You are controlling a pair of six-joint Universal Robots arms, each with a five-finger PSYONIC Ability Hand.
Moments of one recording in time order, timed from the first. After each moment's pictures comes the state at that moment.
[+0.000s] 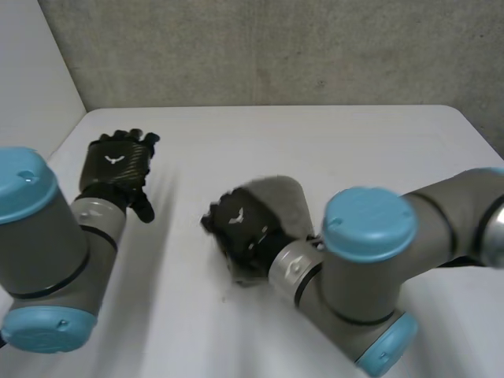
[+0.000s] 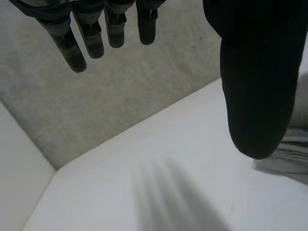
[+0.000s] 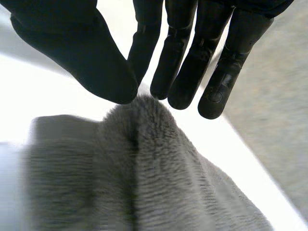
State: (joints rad) left arm 4.24 -1.80 -1.69 3.39 -1.80 3.33; right arm 2.36 -1.01 1.43 -0.20 1.32 2.62; left_hand 0.18 0.16 0.17 0.17 0.03; right_hand 0.98 1.17 1.19 1.19 0.99
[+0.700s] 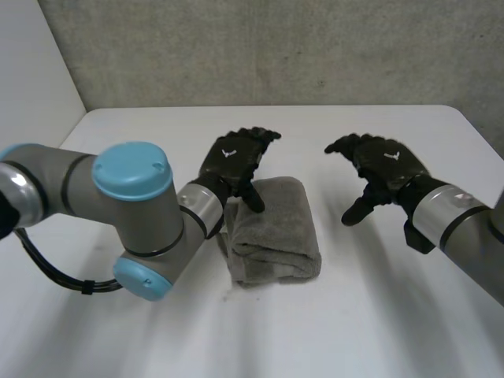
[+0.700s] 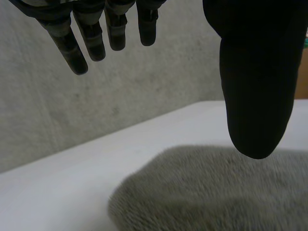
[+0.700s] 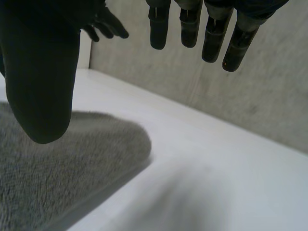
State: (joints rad) left arm 4.08 -2.24 -1.24 3.41 -1.45 3.07; right arm 1.84 -1.32 1.64 -0.12 1.18 3.08; left_hand 0.20 0.20 0.20 0.20 0.03; right_hand 0.22 0.24 0.22 0.24 0.08
